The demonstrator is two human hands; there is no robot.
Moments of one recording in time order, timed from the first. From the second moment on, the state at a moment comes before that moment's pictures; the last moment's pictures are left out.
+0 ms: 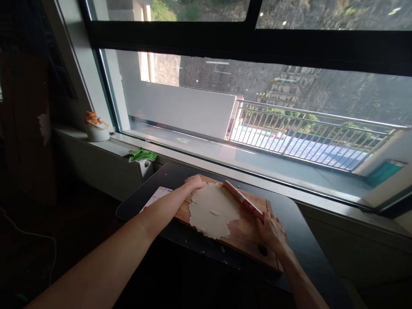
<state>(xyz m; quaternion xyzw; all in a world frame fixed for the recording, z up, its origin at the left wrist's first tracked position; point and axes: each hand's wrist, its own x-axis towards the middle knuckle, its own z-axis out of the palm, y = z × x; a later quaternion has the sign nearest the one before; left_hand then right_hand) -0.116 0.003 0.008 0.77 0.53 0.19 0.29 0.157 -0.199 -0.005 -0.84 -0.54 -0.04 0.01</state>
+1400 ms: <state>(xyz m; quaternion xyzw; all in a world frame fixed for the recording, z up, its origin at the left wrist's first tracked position) -0.102 -0.097 -0.033 0.87 0.43 0.22 0.12 0.138 -0.124 0.019 -0.77 -0.62 0.04 0.11</state>
